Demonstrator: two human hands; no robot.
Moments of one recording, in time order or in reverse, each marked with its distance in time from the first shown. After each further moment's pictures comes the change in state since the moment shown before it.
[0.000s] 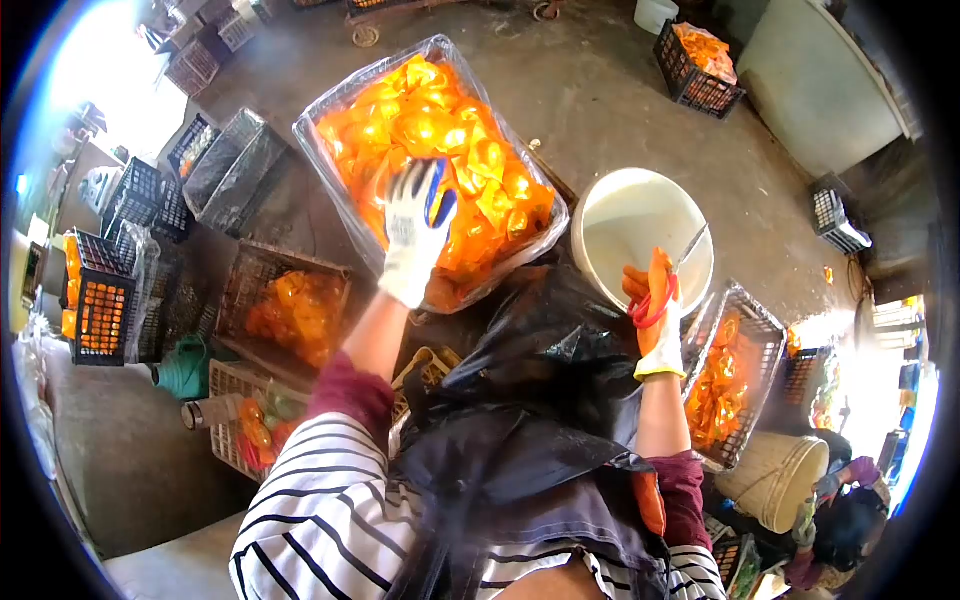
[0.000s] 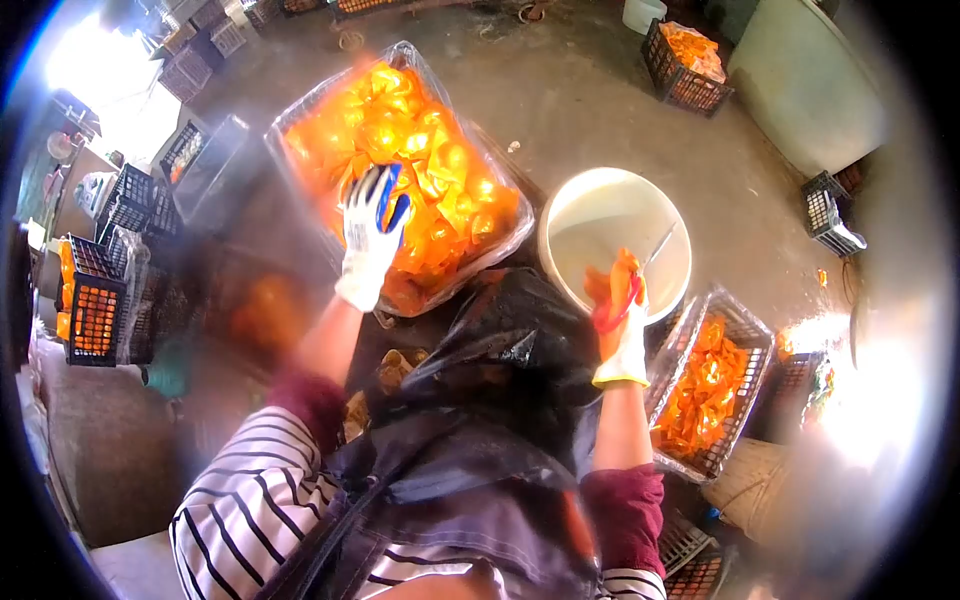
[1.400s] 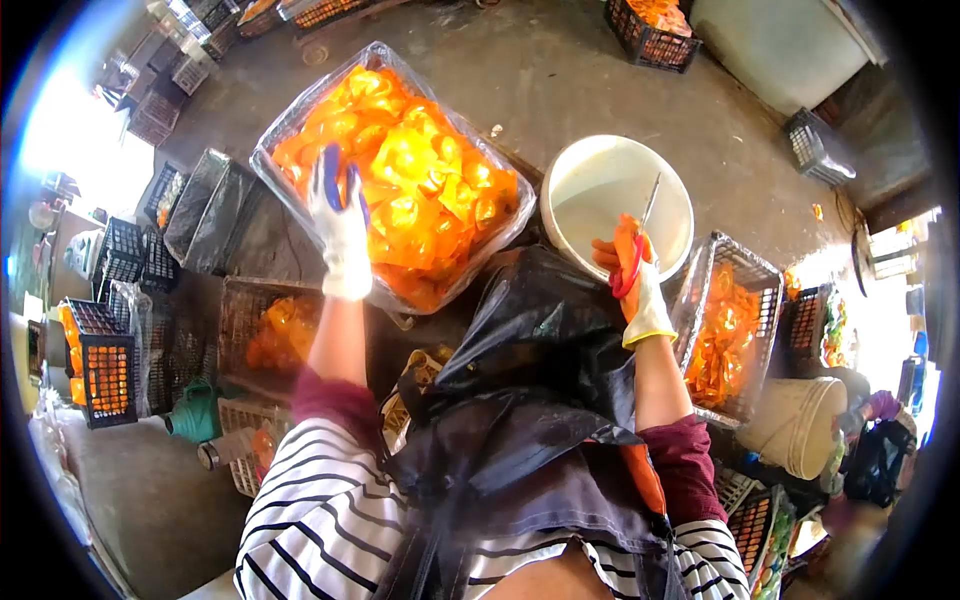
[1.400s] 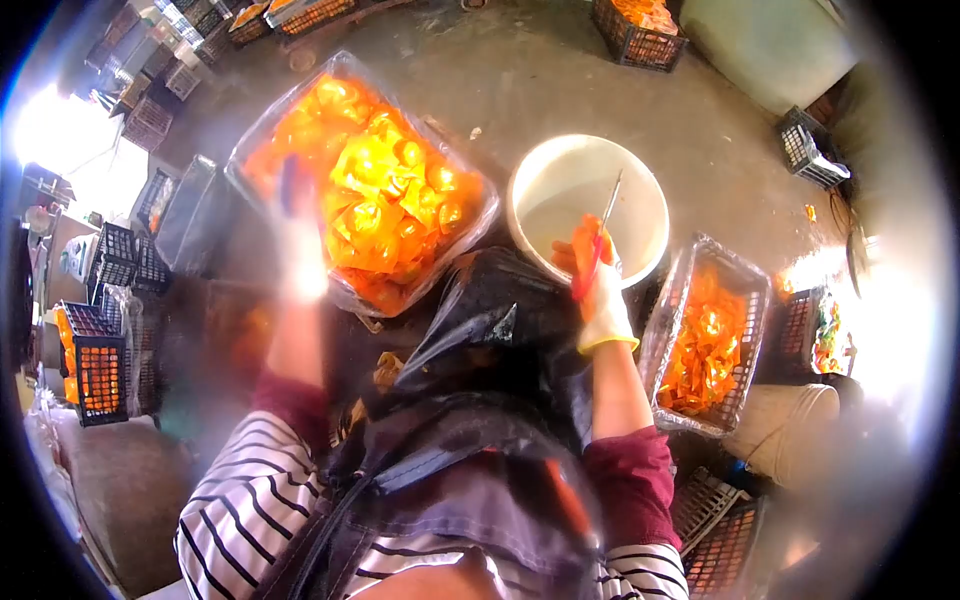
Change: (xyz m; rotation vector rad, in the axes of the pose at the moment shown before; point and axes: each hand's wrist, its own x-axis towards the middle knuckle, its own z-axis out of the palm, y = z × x) left_hand 0.027 -0.028 -0.025 -0.457 0.084 -0.469; right_hand 0.020 0.027 -0.014 0.068 -0.041 -0.073
